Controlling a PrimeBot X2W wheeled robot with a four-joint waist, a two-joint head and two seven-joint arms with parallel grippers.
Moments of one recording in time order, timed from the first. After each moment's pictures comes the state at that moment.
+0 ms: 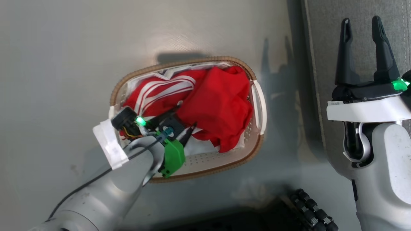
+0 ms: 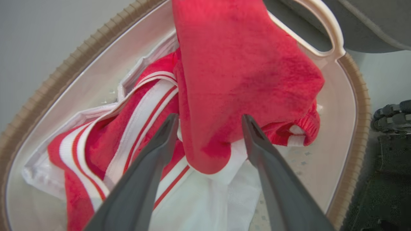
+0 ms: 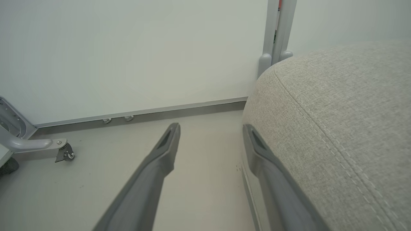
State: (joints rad) left arm -0.85 0.14 -1.13 0.97 -0.44 -0.13 -0.26; right arm -0.46 -0.05 -0.03 -0.02 0.26 0.13 -0.26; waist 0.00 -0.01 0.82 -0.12
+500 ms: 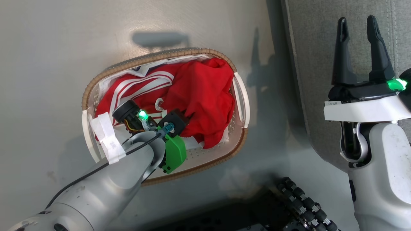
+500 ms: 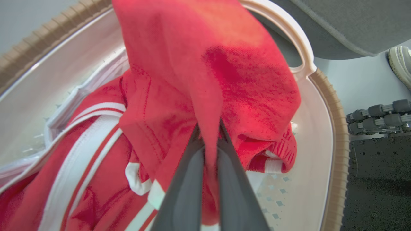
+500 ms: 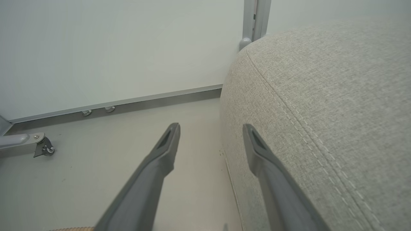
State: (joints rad) left arm -0.90 0.19 -1.25 0.89 -0.55 -0.13 -0.26; right arm -0.47 -0.05 -0.01 -0.01 0.31 0.13 -0.26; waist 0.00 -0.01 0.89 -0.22
